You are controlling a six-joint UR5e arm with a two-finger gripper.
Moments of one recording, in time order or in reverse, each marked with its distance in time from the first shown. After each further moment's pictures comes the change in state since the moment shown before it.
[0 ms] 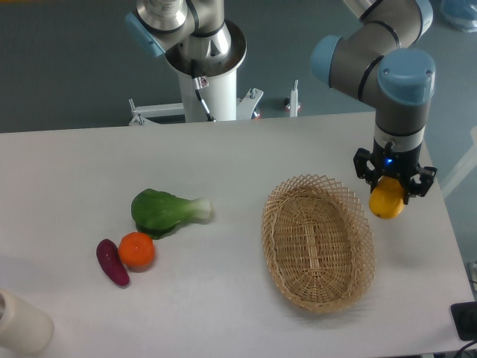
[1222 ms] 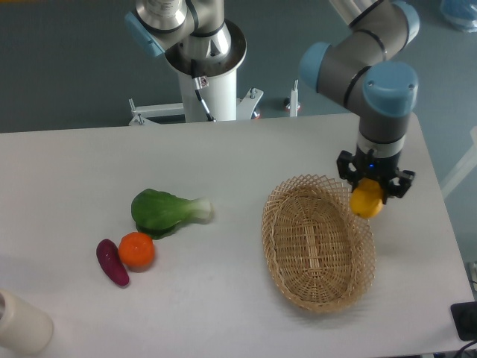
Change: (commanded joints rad) arm -0.075 0.031 -0.158 0.026 0.014 -0.086
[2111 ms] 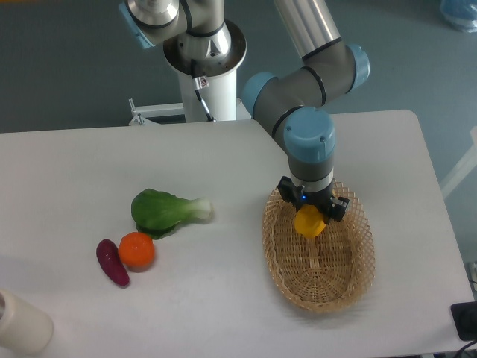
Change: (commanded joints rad) arm -0.141 -0.057 -0.005 0.025 0.091 -0.154
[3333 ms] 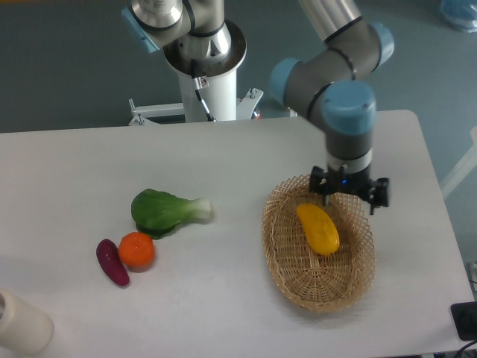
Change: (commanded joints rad) arm 0.233 0.044 0.049 0.057 -0.204 0.084
